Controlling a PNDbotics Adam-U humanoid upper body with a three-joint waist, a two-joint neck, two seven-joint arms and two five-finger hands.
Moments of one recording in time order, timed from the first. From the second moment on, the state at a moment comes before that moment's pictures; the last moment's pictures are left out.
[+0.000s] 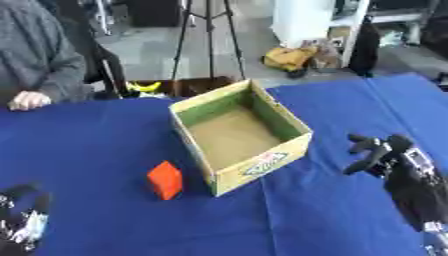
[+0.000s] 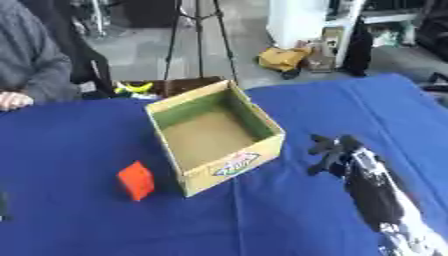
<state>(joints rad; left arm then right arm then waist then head) -0.14 0.12 0.02 -1.69 -0.17 -0.17 0.05 0.04 -0.36 -0.09 -1.98 -0.30 -0.10 0.14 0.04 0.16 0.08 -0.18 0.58</state>
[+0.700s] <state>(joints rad) -0.16 0.15 0.02 -1.70 -0.30 -0.15 0.04 0.04 -0.36 -0.09 -1.98 -0.30 -0.10 0.14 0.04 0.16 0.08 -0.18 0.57</state>
